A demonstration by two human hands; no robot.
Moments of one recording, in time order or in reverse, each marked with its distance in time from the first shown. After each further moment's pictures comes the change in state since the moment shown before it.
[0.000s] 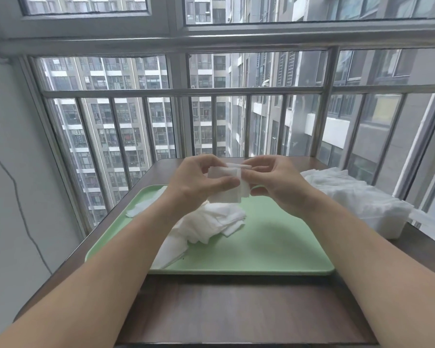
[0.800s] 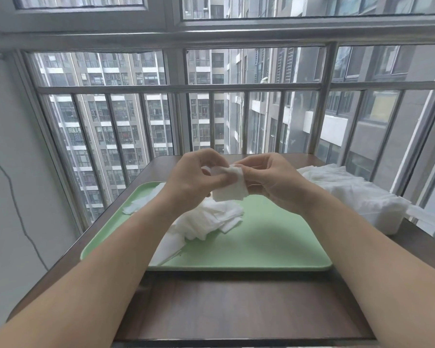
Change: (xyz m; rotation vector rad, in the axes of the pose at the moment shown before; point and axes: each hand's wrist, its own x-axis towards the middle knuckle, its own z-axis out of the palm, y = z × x) left_hand 0.003 -0.006 0.002 0.101 0.029 0.041; right_hand 0.000 0.000 -0.003 0.073 -0.197 -0.007
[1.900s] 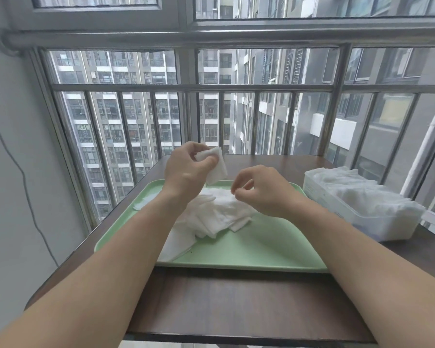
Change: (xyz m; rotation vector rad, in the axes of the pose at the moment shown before) left_hand 0.011 -0.018 -0.011 -0.069 0.348 -0.201; right_hand 0.005 0.006 0.033 -0.947 0.085 -0.051
